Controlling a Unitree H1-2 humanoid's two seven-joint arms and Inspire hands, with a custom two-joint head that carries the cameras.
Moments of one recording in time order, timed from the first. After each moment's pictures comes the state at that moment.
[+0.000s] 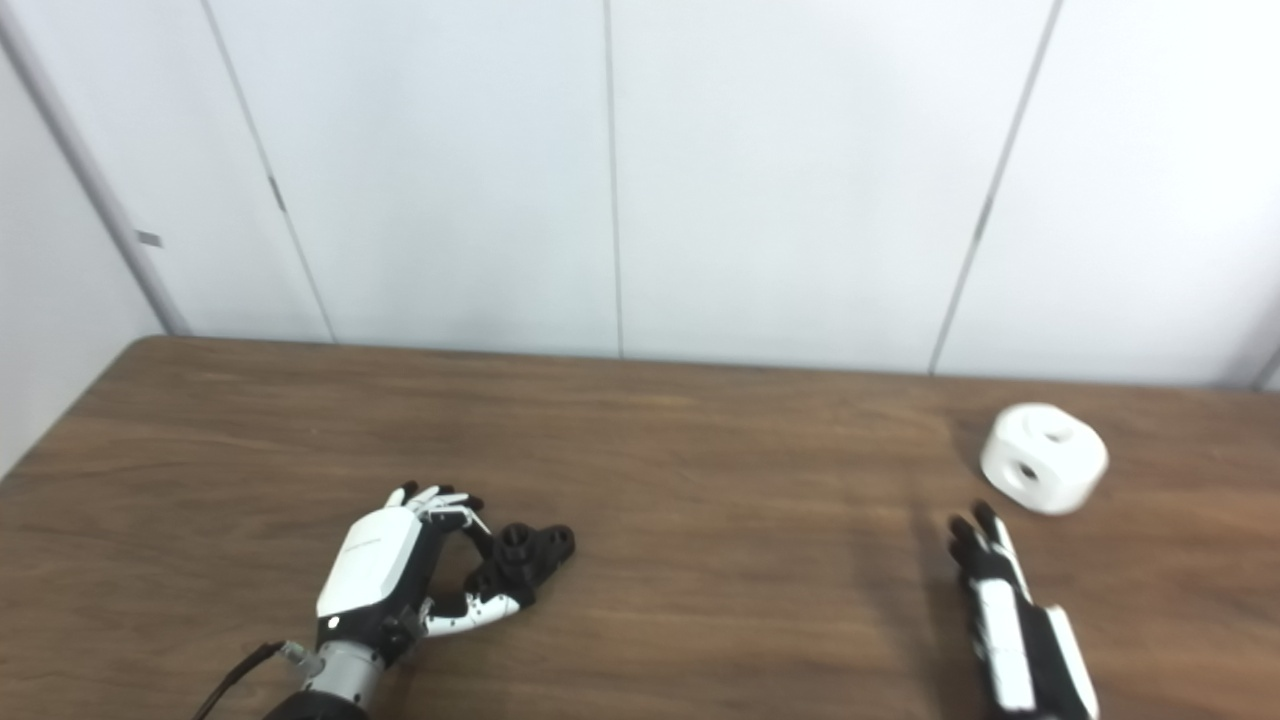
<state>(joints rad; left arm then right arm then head) -0.04 0.27 -0.32 -0.15 0.79 0.27 0.12 0.11 -0.12 -0.08 -0.27 0.05 0.15 0.03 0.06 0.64</state>
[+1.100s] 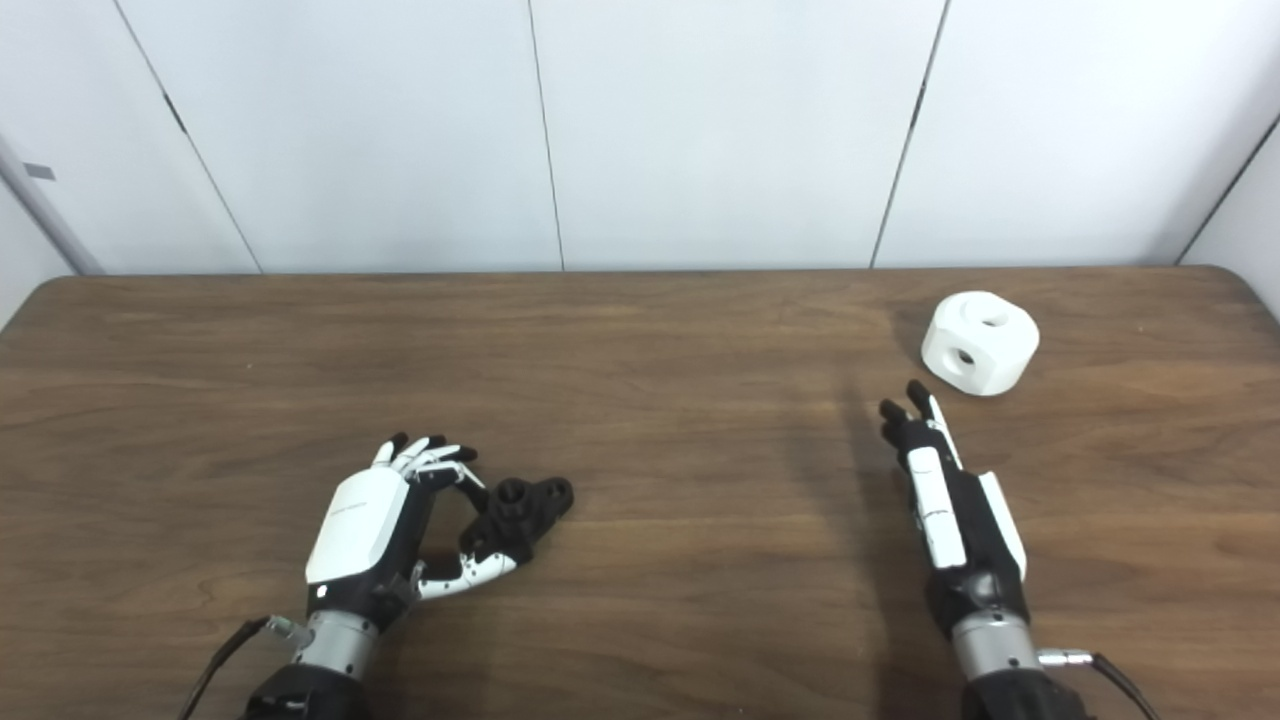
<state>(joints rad) 0.01 0.24 -0.36 -0.18 0.83 0.22 0.11 0.10 -0.12 -0.10 -0.35 -0.03 0.29 0.02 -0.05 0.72</state>
